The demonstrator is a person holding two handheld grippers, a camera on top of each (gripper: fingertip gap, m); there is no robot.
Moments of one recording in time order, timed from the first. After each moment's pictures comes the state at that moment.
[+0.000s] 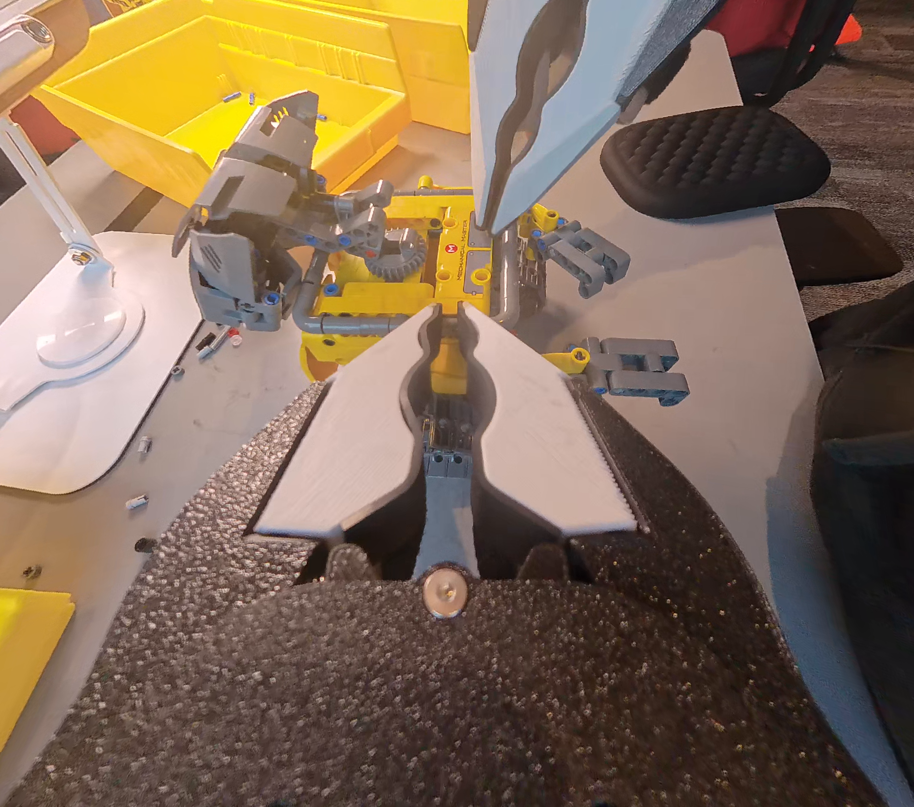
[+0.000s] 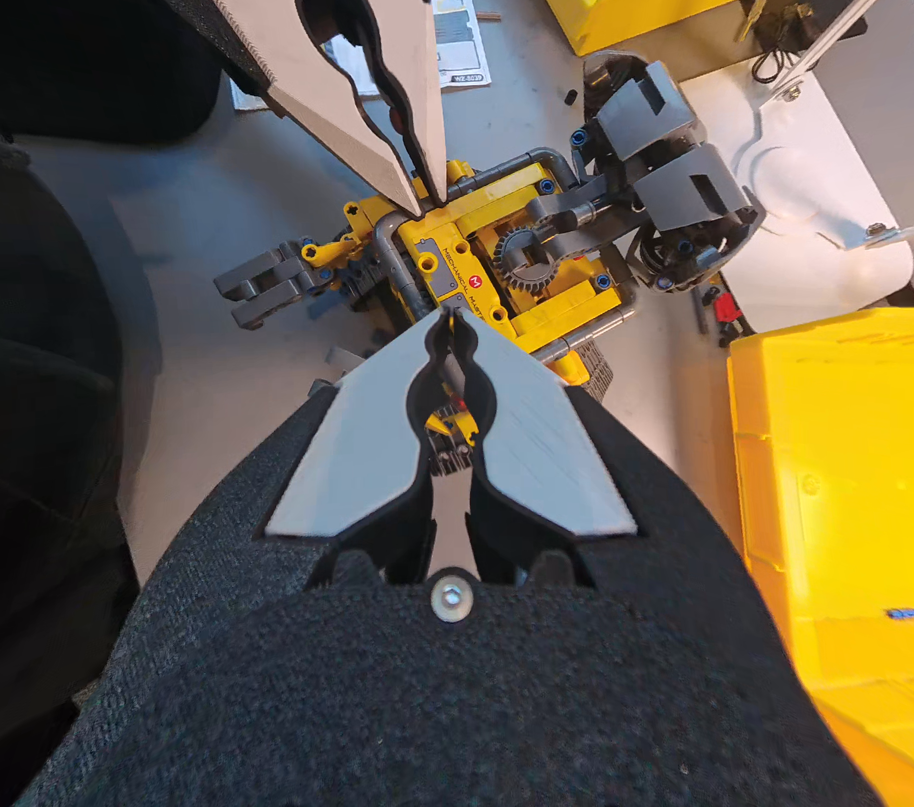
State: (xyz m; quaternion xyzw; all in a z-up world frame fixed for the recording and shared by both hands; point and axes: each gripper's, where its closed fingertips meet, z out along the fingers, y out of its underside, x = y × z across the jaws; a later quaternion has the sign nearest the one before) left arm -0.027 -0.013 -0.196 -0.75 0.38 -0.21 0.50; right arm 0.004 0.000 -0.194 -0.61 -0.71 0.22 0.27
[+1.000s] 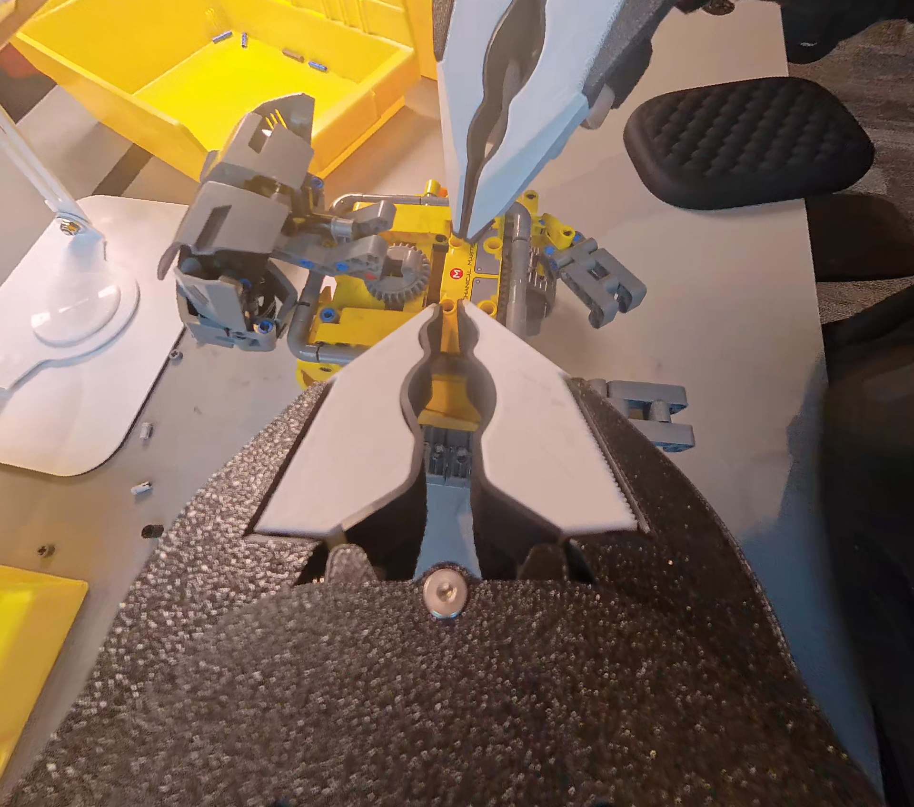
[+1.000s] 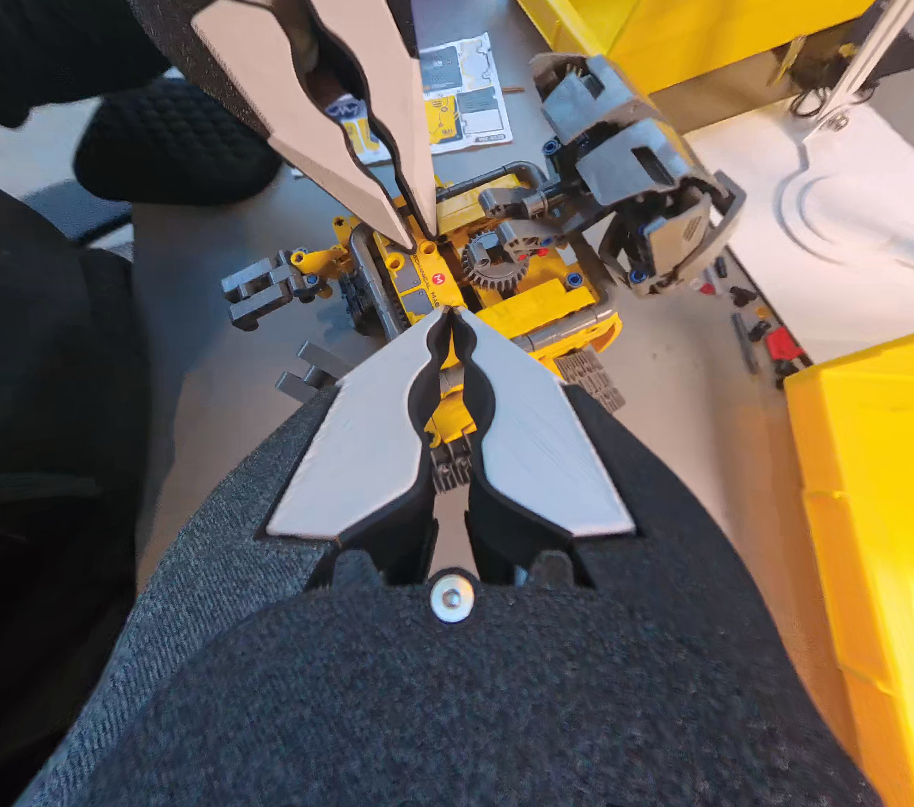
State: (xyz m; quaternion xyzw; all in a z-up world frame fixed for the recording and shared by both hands) left arm -0.017 -0.003 -0.197 -0.79 0.38 -0.18 0.45; right arm 0.001 0.014 -0.195 -0.59 -0.68 0.35 0.26
